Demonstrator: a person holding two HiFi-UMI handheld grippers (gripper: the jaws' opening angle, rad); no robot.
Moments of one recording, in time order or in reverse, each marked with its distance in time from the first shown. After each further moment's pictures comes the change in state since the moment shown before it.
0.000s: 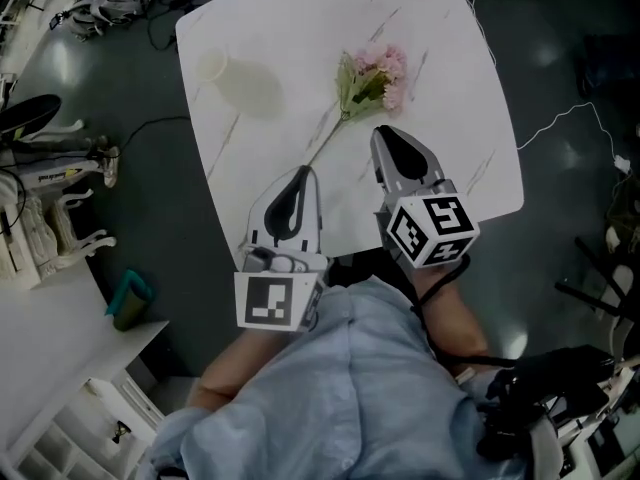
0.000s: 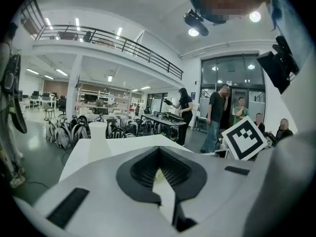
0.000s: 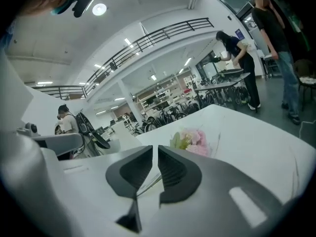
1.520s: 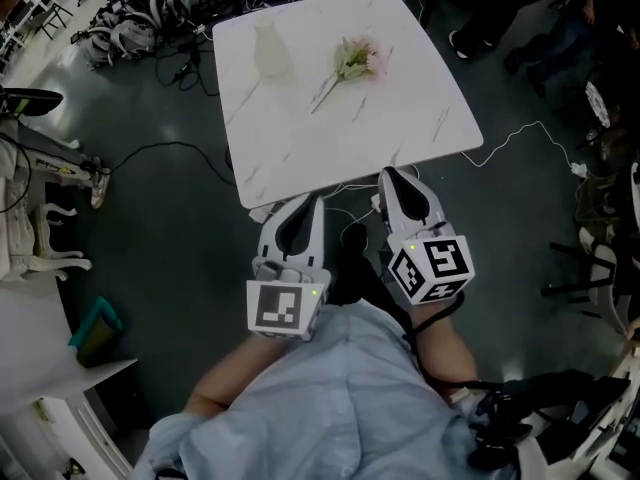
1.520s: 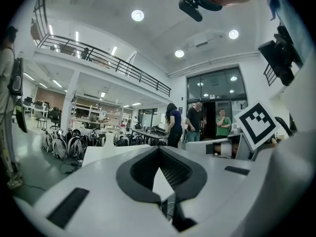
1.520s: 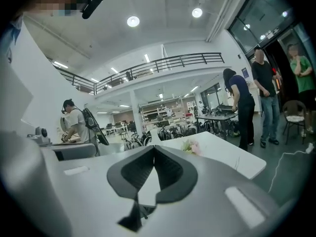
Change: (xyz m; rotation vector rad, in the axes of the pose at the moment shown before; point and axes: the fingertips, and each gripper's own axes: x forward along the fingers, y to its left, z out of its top) left arm -0.270 -0.073 -0.051 0.052 -0.179 -0.125; right arm -0.247 0.168 -0.070 -0.242 -0.214 -0.084
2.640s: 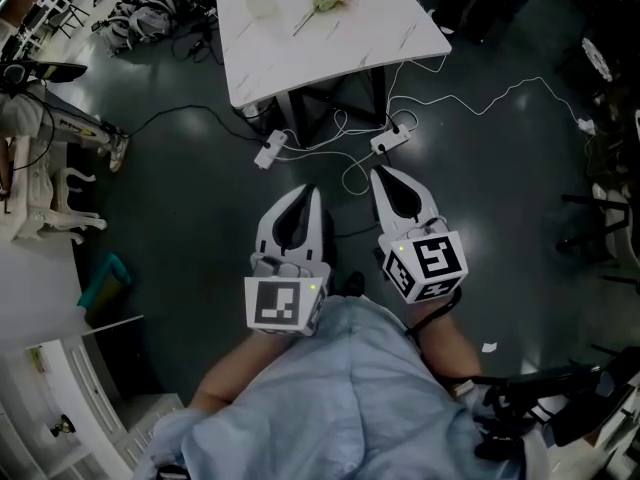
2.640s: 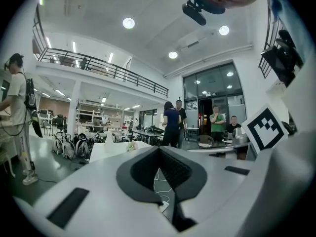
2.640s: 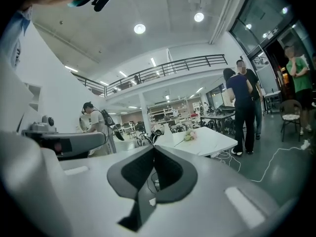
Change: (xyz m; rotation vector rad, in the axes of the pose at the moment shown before) left arm -0.217 -0.188 -0.039 0.051 -0.015 0.060; right arm -0.280 0.067 -0.080 -0.009 -0.013 0.078
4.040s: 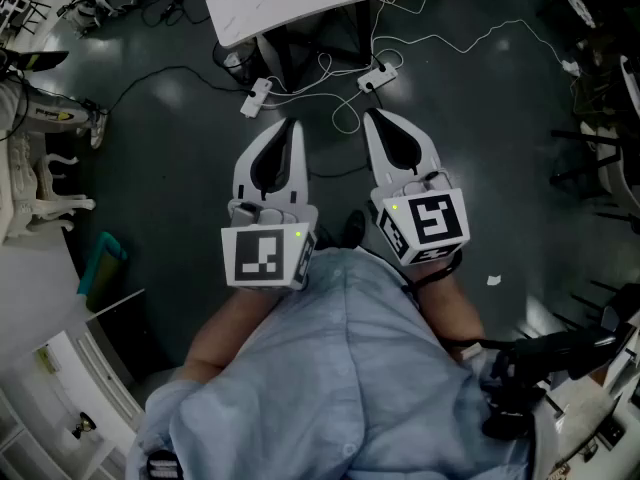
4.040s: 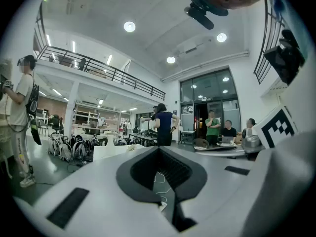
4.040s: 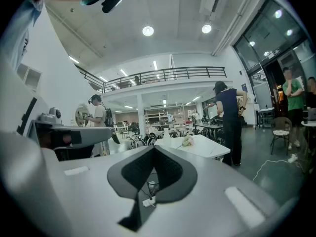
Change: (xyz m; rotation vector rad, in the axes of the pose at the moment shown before) left arm -0.065 0.030 0.024 -0.004 -0.034 -0.064; right arm -0.037 0.082 0.008 -0.104 -0.035 -0.104
